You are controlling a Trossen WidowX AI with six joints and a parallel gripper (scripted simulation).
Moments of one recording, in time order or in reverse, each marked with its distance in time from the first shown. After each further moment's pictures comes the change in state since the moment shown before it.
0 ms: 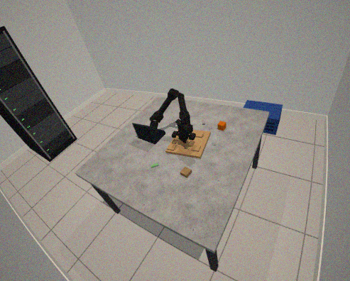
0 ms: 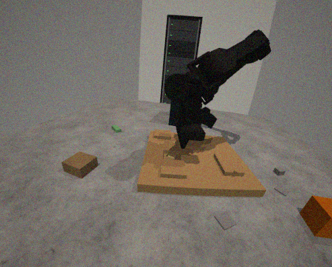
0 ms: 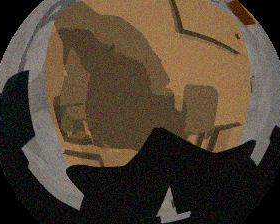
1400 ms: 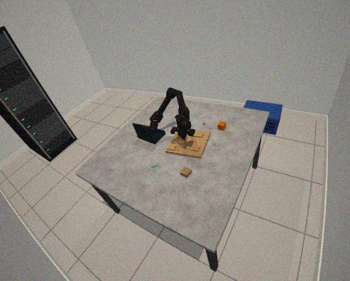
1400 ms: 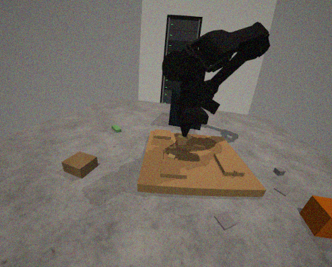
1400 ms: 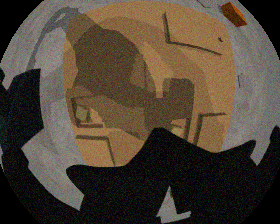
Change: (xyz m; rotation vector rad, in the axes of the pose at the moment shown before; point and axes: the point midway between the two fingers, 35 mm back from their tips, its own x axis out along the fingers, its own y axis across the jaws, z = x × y) arm -0.041 0.000 -0.002 0.000 0.003 0.001
